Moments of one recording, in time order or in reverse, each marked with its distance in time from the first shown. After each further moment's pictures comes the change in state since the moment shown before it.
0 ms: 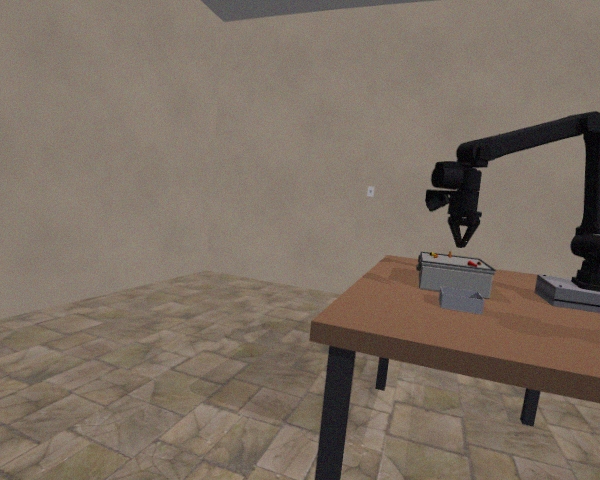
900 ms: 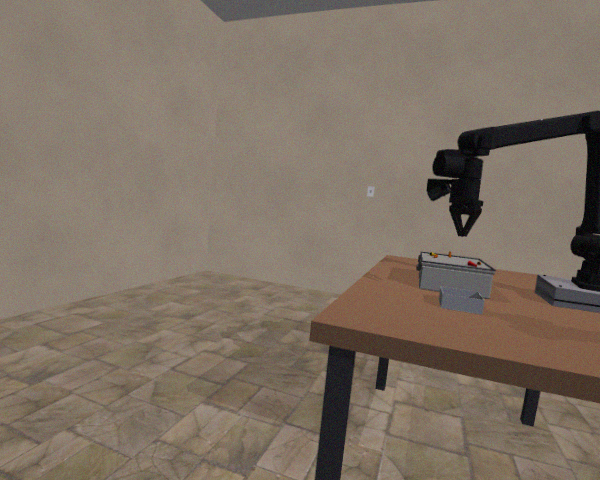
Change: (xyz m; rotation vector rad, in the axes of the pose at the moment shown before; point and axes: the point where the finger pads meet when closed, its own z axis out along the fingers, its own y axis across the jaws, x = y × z) arm 0.000 0.000 -0.030 0.000 0.000 0.000
